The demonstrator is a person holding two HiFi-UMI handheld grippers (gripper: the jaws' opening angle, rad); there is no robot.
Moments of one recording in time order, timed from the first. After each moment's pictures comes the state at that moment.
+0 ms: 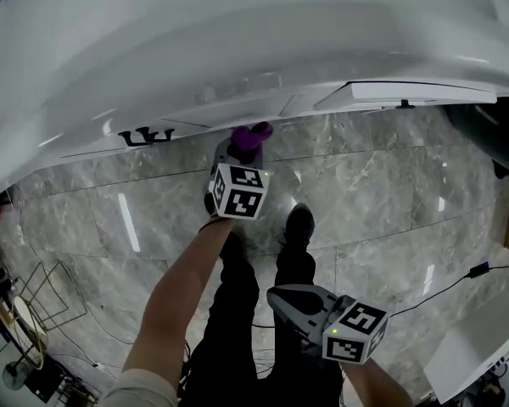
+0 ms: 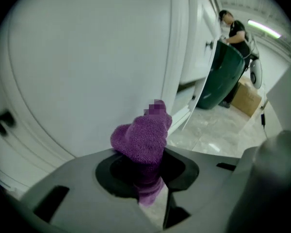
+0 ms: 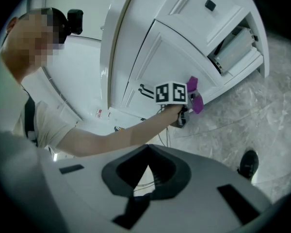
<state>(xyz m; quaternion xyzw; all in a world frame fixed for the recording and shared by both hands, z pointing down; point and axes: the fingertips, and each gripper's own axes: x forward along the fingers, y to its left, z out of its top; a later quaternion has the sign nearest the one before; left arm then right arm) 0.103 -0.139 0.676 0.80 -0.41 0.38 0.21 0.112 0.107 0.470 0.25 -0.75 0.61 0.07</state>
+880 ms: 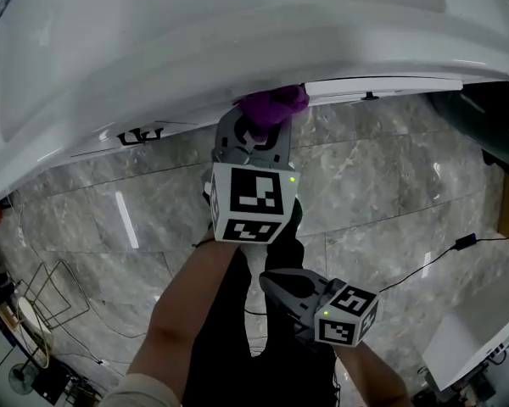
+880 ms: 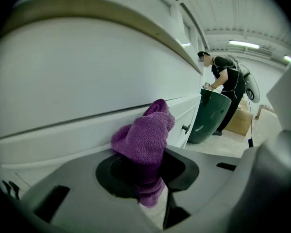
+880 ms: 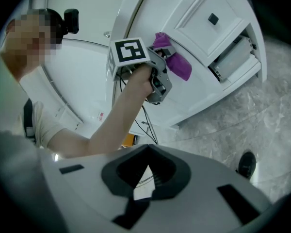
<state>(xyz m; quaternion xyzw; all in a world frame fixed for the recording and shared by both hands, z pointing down) 0.198 -0.180 0.443 0.87 -0.42 0.24 0.11 0.133 0.097 0.435 0.26 -0.75 0.61 0.06</state>
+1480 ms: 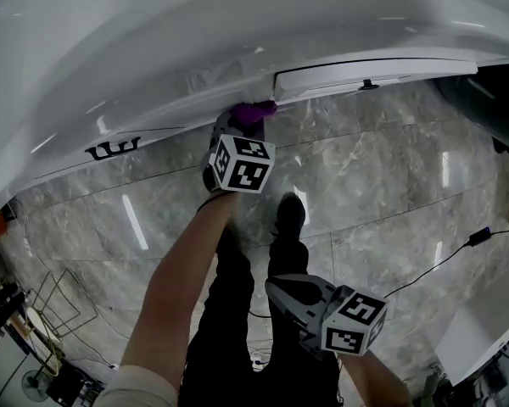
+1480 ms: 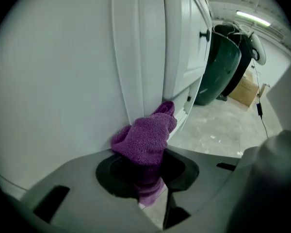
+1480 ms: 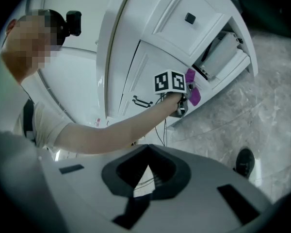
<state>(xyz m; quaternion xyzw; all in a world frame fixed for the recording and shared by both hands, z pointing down) 0.185 -0.176 0.672 0.81 -0.38 0.41 0.17 0.163 0.099 0.473 0.28 -0.73 0.62 0.03</state>
